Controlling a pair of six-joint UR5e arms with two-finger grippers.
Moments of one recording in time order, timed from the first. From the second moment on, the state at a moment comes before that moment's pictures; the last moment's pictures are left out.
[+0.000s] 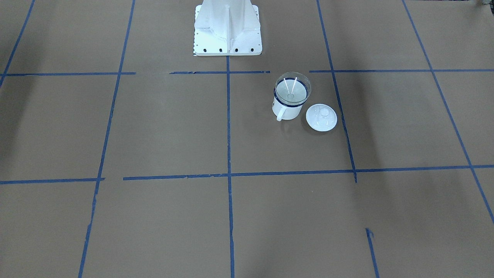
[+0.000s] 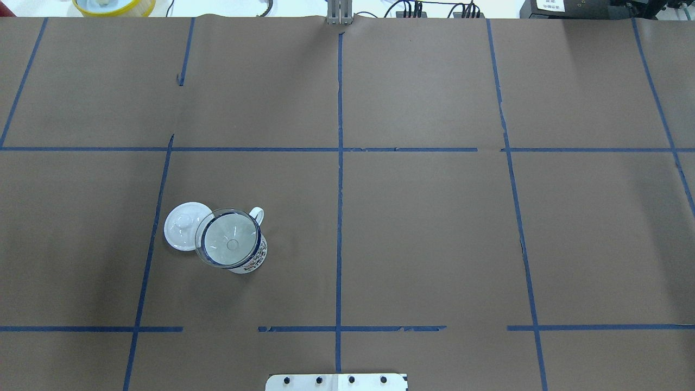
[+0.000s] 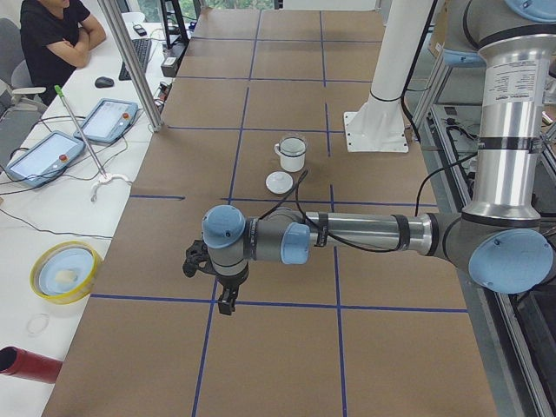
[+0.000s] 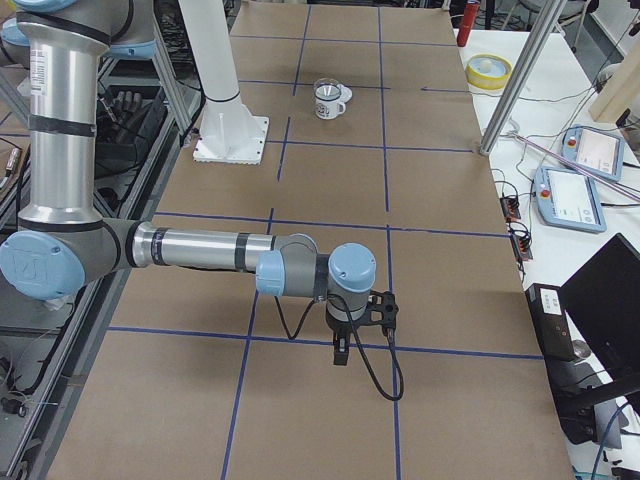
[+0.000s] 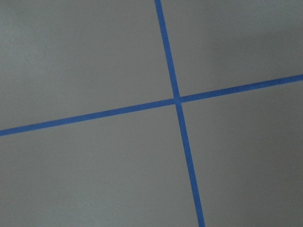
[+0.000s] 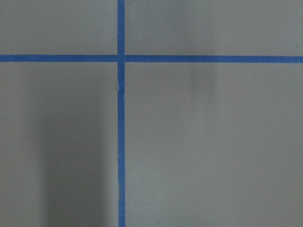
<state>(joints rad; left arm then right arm) -1.57 -1.55 -1.59 -1.62 -2.33 0.13 1.57 -1.68 1.66 -1.57 2.29 0.01</state>
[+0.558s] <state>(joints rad) -1.58 -1.53 -1.60 -1.62 -2.33 0.13 1.57 -1.68 1.66 -1.57 2.29 0.01</state>
